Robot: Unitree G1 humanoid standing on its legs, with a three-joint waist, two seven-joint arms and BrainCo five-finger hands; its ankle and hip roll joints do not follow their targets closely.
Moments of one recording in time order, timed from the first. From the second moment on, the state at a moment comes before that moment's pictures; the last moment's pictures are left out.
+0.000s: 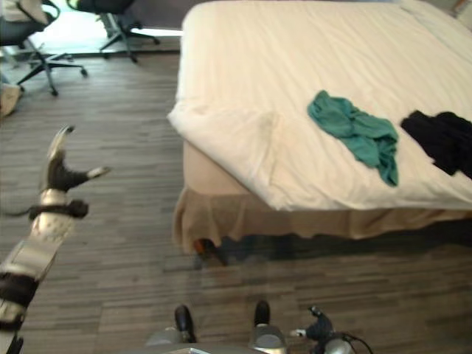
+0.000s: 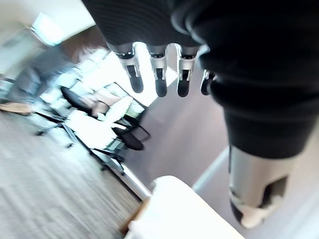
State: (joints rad) left arm -0.39 0.76 -0.20 0.37 0.16 -0.22 0.32; right arm 0.07 -0.35 0.31 1.00 -0.10 -0.08 -0.11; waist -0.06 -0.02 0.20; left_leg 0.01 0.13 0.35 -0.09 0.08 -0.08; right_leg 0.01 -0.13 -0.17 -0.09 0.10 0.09
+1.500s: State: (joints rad) left arm 0.24 0.40 -0.13 1.24 0.36 -0.06 0.20; right arm -0.09 -0.51 0.34 0.24 -0.08 -0.21 -0.18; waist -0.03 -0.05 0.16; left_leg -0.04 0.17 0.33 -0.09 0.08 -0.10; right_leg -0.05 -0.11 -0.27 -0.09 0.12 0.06
